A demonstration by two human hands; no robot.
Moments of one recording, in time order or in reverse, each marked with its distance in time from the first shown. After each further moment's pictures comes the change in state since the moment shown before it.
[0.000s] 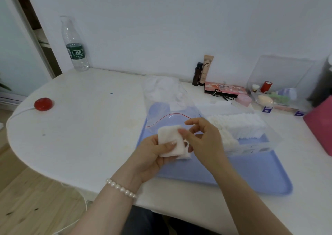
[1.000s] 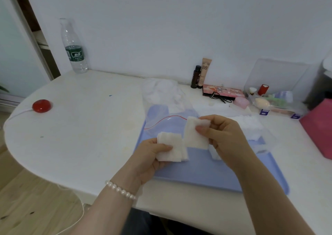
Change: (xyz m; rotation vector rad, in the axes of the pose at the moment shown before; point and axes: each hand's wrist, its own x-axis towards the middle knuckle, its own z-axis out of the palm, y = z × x) left_hand 0.003 0.001 0.002 0.089 0.158 -0.056; right_hand 0.006 -0.022 -0.042 0.440 -0.174 0.132
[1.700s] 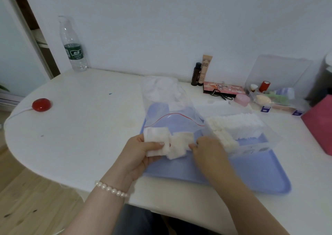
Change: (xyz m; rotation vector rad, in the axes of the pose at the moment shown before) left_hand -0.005 0.007 -0.019 0.010 0.102 0.086; right_hand 0.005 0.056 0.016 -1.343 0.106 0.195
